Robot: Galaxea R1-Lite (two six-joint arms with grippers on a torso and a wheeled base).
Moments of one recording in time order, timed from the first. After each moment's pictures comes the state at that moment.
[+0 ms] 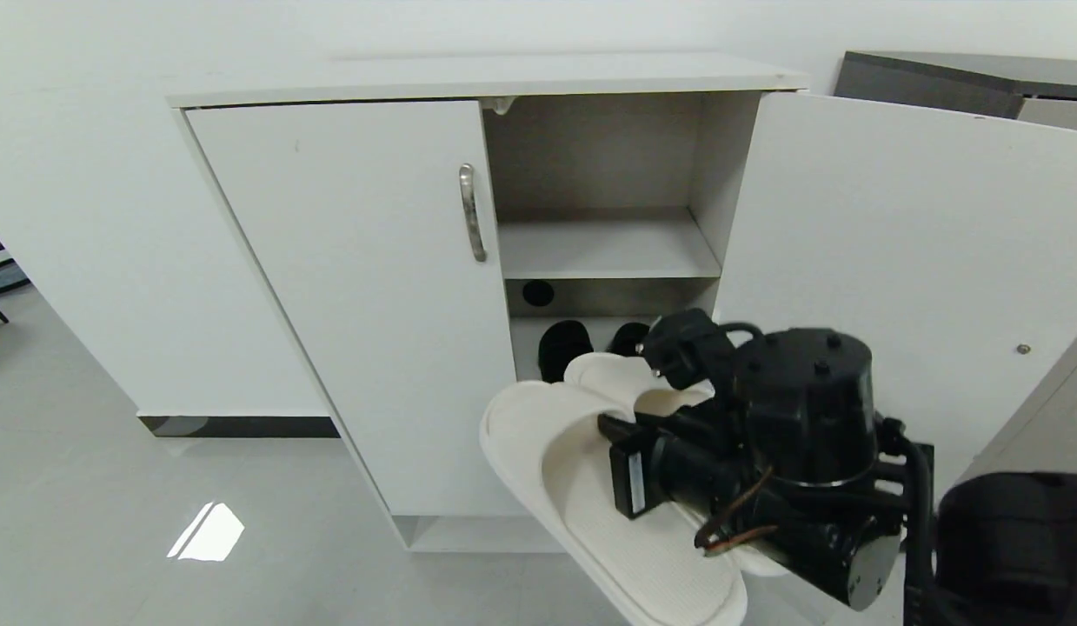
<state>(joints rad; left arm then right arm) 0.00 0.00 0.00 0.01 -0.07 -0.01 0.96 1.76 -0.93 -0.57 -0.33 0.20</state>
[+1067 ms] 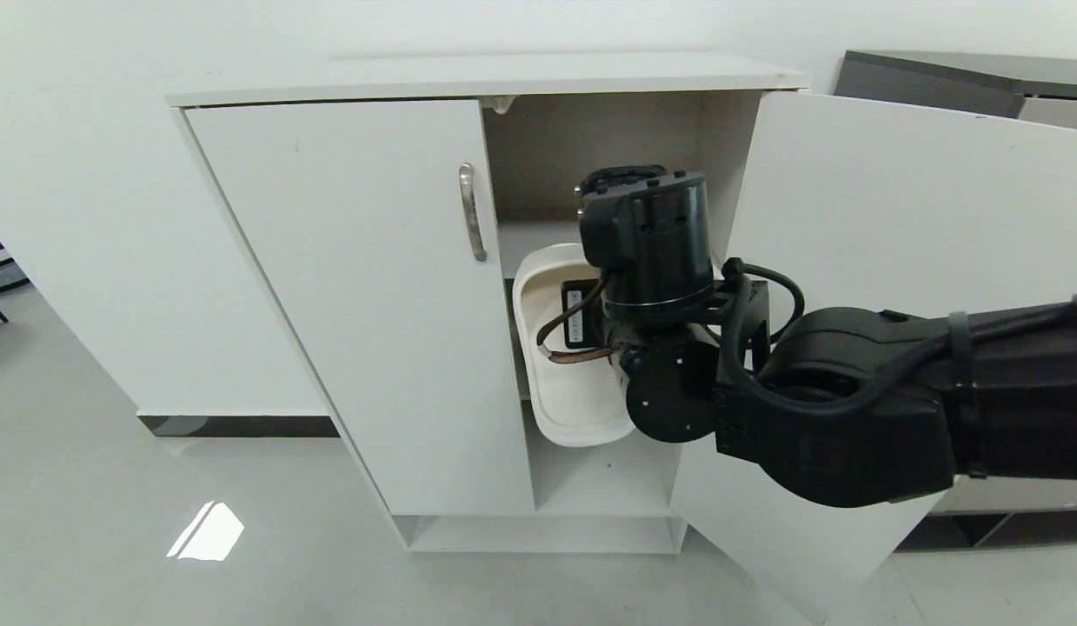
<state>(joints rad) 0.00 0.00 0.00 0.01 -0.05 -0.02 0.97 1.99 -1.55 -0.27 -0.85 0.16</state>
